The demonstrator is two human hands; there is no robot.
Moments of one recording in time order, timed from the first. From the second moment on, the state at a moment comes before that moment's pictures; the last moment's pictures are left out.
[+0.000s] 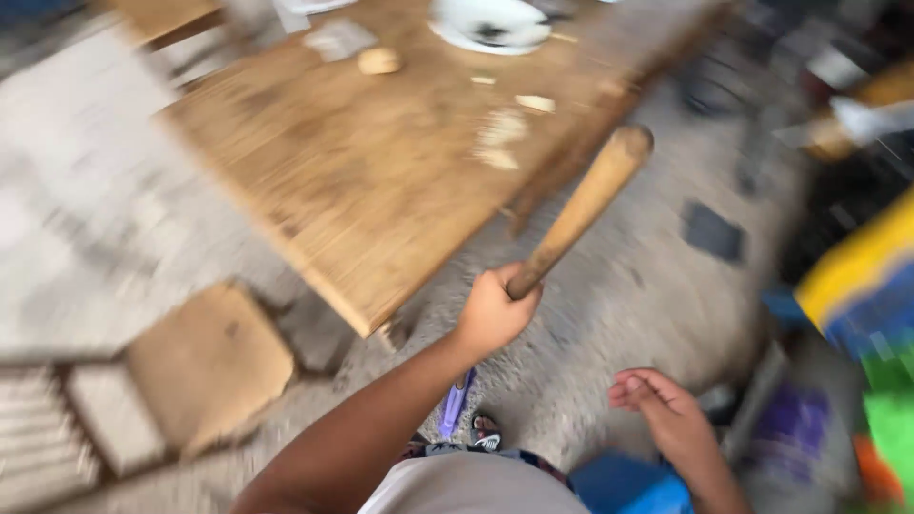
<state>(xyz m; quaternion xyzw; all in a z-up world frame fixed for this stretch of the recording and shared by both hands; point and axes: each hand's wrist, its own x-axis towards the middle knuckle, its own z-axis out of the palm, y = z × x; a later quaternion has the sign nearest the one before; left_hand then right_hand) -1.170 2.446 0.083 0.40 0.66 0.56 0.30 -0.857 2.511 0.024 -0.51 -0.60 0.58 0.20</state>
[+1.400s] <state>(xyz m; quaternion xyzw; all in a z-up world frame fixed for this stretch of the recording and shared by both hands) -1.505 1.676 0.082 -0.20 0.77 0.59 -0.15 -1.511 1.994 0.039 -0.04 -0.76 0.61 -0.20</state>
